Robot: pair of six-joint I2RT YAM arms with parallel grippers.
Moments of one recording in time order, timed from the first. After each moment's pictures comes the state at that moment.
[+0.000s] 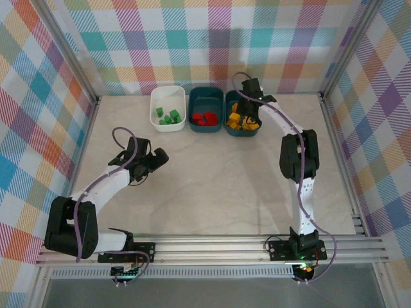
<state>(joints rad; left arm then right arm) -0.22 1.33 0.76 -0.39 0.00 -0.79 0.32 2.25 1.97 -0.61 0.16 0.46</state>
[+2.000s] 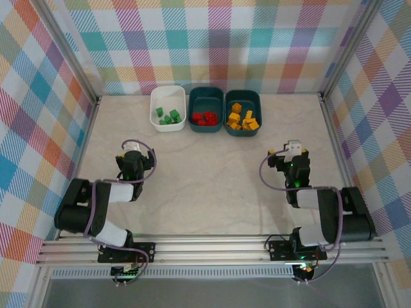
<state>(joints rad) -0.13 1.55 0.40 0.69 -0.35 -0.15 0.07 1.48 0.26 0.91 0.08 -0.03</state>
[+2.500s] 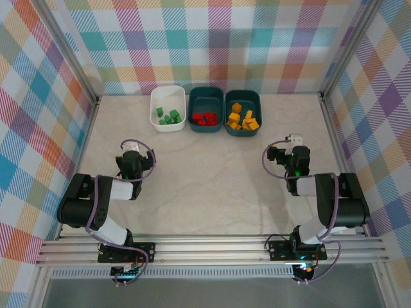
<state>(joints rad) -0.11 1.57 0.39 0.73 -0.31 -0.15 0.03 1.54 0.40 0.77 0.01 0.04</state>
